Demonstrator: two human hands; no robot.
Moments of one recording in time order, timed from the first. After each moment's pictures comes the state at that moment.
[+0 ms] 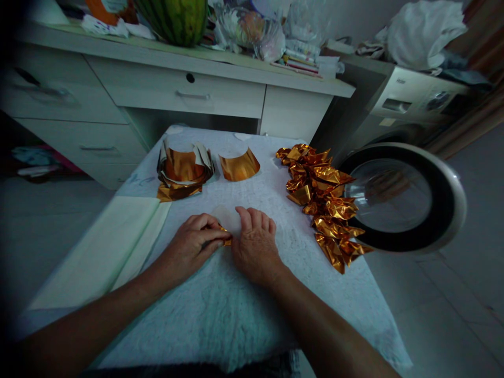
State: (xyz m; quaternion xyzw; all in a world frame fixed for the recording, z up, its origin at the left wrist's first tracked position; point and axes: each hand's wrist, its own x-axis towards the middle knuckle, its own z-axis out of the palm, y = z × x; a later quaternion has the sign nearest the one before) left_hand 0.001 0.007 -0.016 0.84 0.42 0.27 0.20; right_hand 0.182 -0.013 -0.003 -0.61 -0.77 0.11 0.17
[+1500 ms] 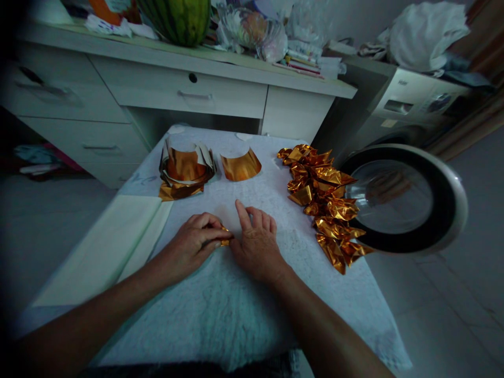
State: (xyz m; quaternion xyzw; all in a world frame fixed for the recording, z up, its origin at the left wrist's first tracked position) left_hand -0.001 0.009 -0.010 0.84 0.42 0.25 0.24; right_hand 0.185 -0.010 -0.003 -0.60 -0.77 0.13 0.16
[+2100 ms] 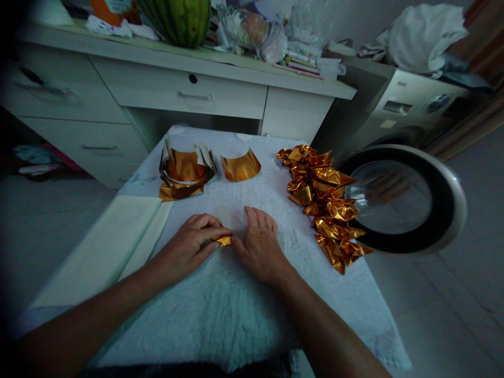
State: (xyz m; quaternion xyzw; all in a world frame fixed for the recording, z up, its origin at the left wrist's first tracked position) left_hand -0.005 0.010 -0.011 0.85 0.40 0.25 0.23; right_hand 0.195 -0.011 -0.004 -0.58 -0.78 0.16 0.18
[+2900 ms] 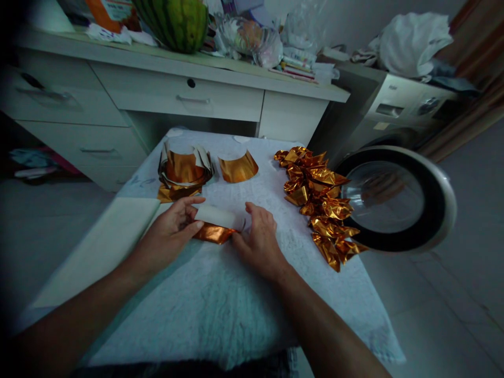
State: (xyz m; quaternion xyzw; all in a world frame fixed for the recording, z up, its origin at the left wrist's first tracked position) left_hand -0.015 0.021 -0.003 0.64 0.50 0.41 0.42; right_hand 0.197 -0.009 0.004 -0.59 -0.72 0.21 0.29
